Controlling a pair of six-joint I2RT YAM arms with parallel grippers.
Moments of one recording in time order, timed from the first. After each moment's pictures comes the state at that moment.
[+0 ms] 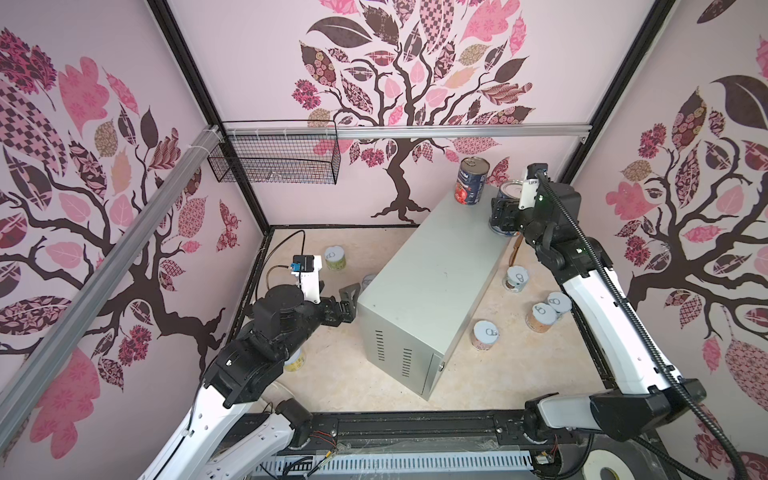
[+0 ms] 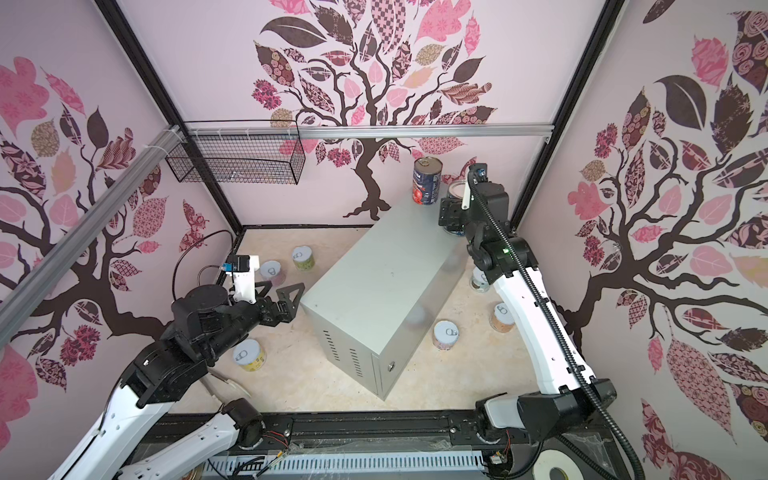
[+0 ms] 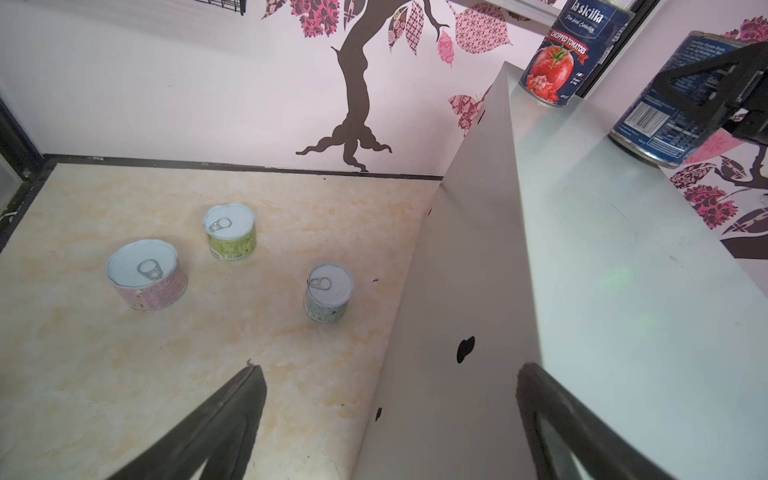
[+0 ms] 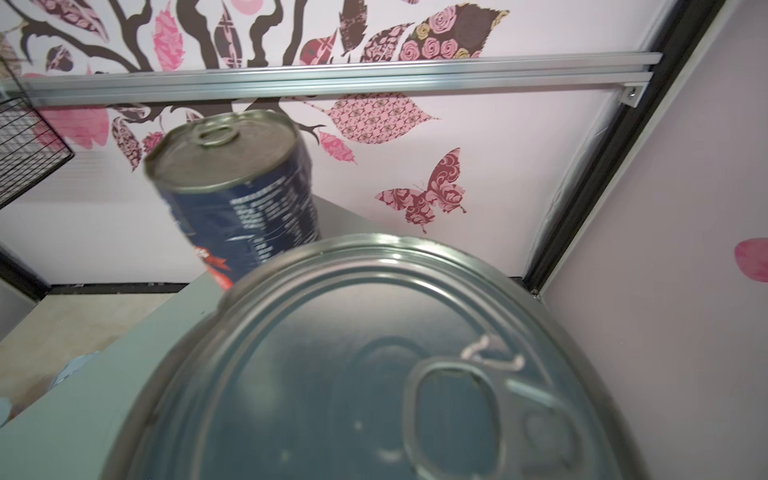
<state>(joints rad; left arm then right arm) -0.63 0.74 1.10 -0.70 -0.20 -0.37 0.23 1.37 1.64 -0.51 0.24 0.10</state>
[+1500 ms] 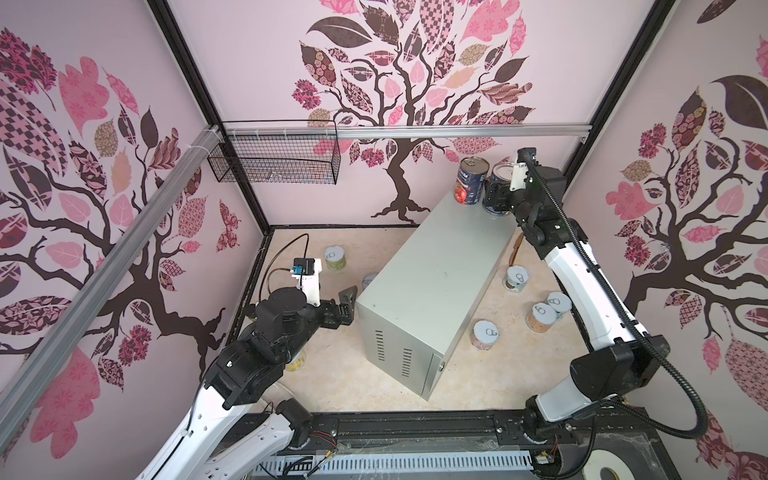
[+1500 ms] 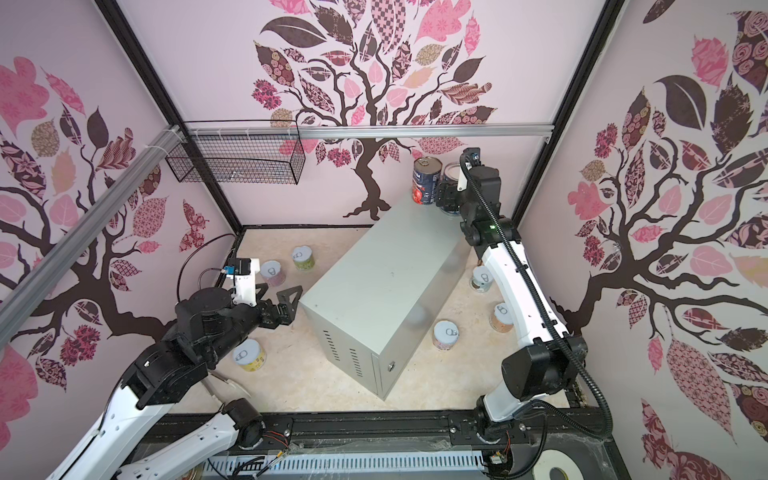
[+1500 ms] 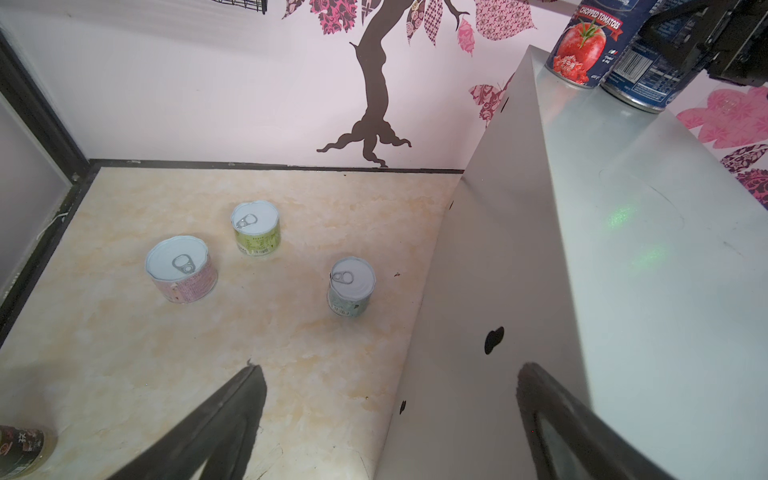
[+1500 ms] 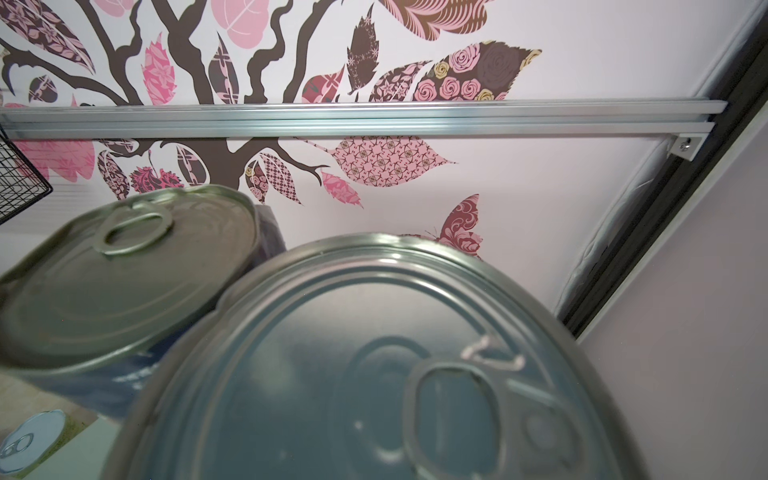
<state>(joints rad) -0.65 0.74 1.09 -0.73 -0.27 -0.34 0.18 1.58 1.73 -0.33 0.13 0.04</state>
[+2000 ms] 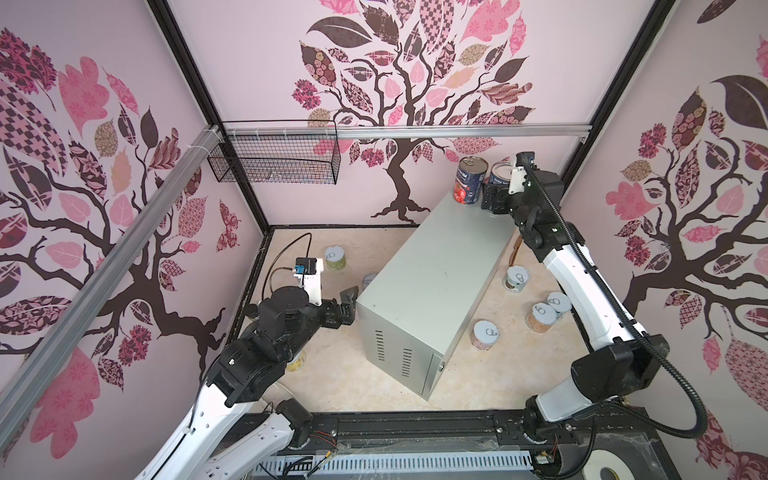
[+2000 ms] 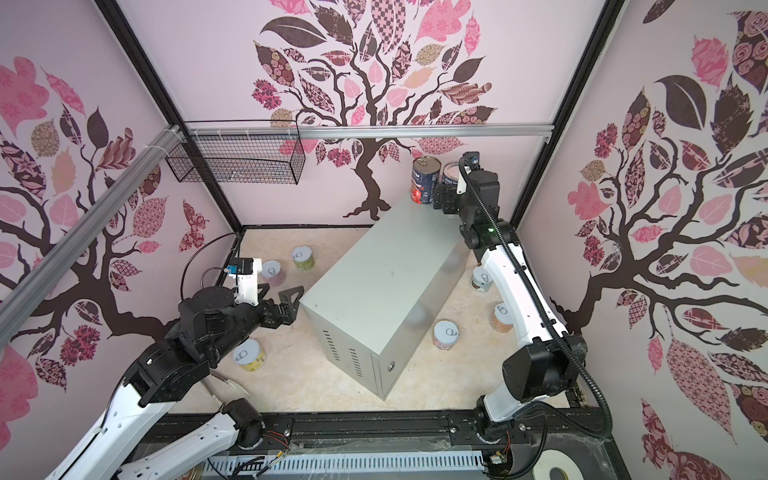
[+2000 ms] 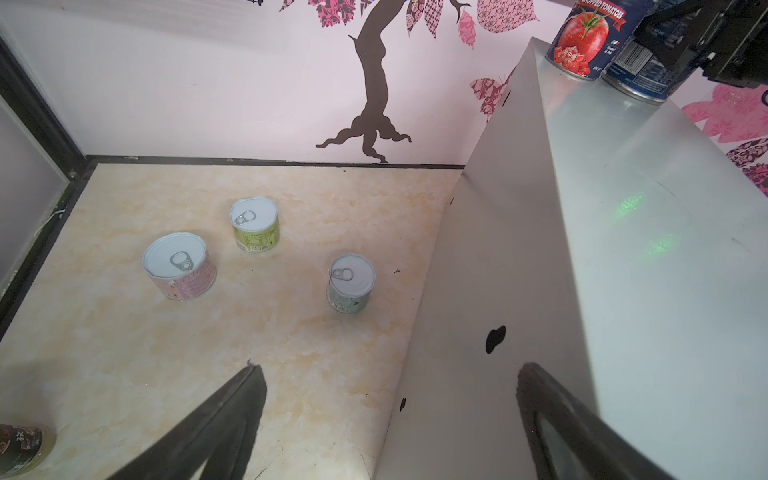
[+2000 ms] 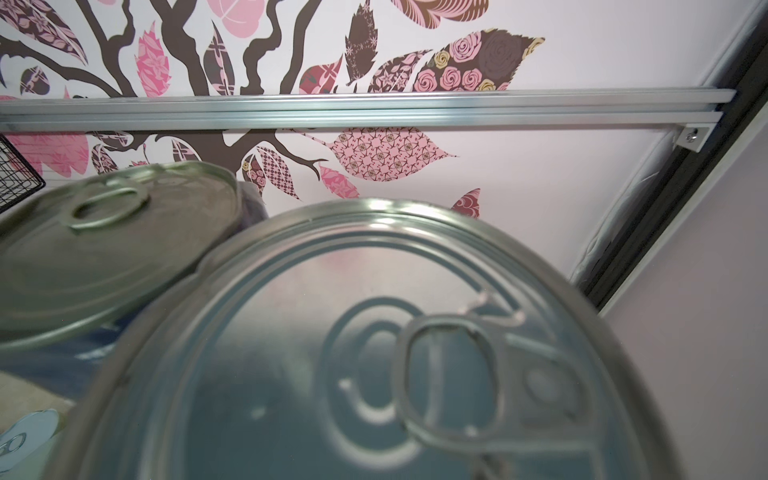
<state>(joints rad) -0.65 0.74 1.09 -0.74 -0.27 -0.34 0.18 1.56 1.68 -0.29 0.13 0.04</state>
